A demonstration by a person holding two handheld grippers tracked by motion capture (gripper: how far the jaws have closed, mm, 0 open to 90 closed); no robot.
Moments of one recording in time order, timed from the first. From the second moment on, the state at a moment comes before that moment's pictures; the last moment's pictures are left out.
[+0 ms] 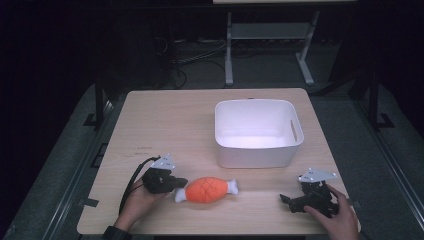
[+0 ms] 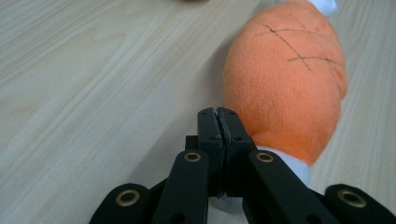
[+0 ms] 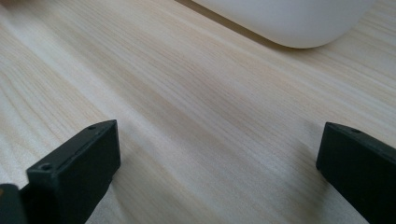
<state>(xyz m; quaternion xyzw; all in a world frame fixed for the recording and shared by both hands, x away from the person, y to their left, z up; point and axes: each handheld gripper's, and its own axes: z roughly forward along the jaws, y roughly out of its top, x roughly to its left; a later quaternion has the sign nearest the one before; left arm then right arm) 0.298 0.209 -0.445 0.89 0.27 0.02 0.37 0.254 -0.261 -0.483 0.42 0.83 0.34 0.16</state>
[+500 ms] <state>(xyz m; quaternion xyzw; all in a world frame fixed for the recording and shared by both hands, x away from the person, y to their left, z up) 0.275 0.223 -0.444 0.88 0.28 0.01 0.38 0.254 -0.261 -0.483 0.42 0.83 0.34 0.16</state>
